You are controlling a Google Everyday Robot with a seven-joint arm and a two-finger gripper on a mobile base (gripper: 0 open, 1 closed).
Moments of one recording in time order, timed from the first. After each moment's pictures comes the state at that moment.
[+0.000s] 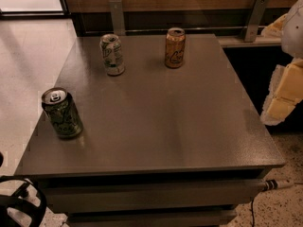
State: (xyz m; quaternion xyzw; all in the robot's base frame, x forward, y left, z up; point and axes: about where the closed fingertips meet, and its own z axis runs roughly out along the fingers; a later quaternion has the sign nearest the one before) arm 0.438 -0.214 0.987 -0.60 0.78 -0.05 0.18
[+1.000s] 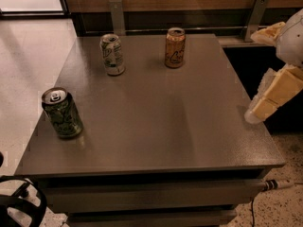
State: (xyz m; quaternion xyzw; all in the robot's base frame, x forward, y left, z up) arm 0.455 -0.194 0.973 -0.59 0.75 0.04 0.28
